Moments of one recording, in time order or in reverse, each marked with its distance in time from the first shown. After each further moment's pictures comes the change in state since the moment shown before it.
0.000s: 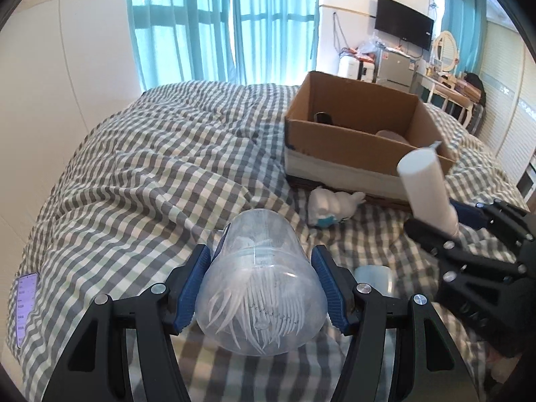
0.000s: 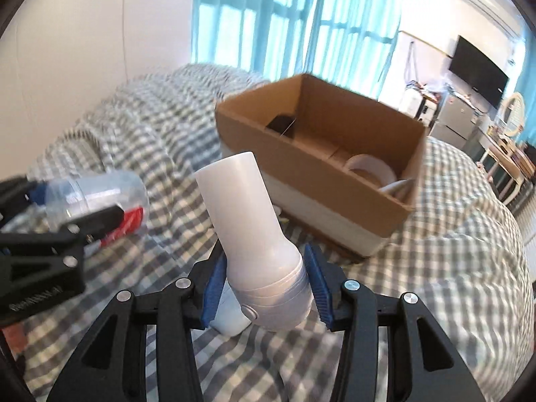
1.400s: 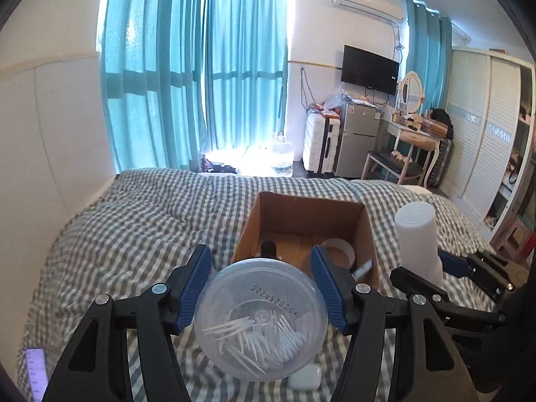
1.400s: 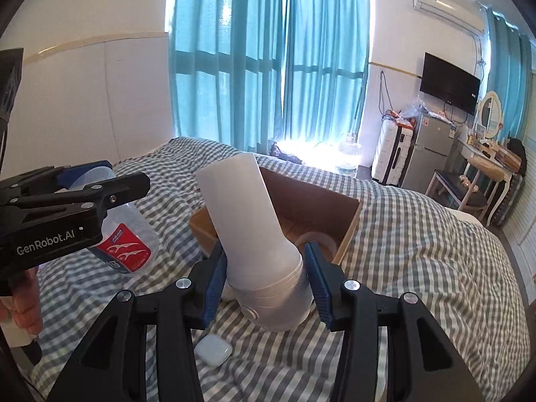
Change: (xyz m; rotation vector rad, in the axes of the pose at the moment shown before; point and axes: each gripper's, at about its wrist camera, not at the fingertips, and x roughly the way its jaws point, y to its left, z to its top) left arm -0.060 -0.039 0.128 0.031 -0.230 -0.125; right arm -0.075 -0.066 0.075 0.099 -0.171 -0.007
